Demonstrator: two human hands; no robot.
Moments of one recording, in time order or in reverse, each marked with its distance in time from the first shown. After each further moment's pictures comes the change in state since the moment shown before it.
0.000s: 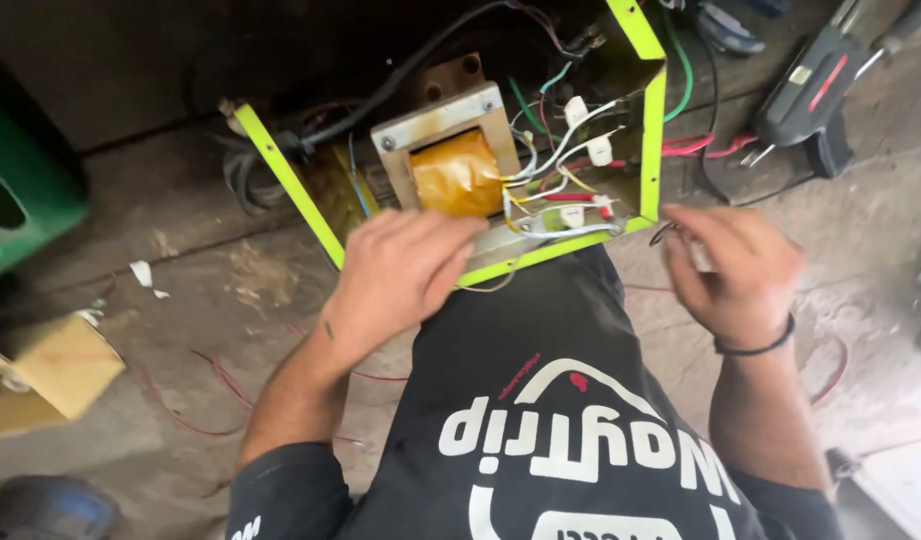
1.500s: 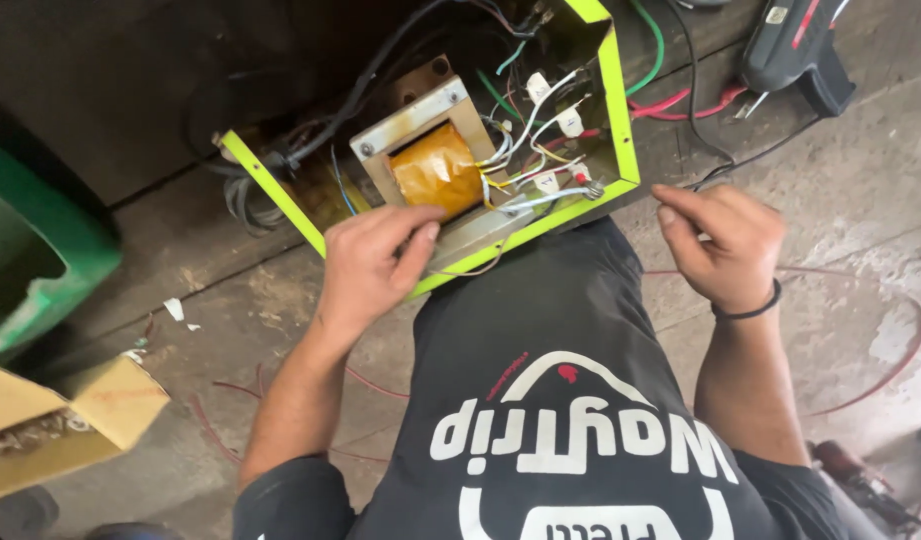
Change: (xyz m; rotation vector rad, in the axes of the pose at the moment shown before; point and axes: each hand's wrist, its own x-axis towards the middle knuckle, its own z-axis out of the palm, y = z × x) left_hand -0.008 -0.008 0.003 -0.124 0.101 -0.045; right_hand -0.042 -0.002 0.015 0.209 0.099 0.121
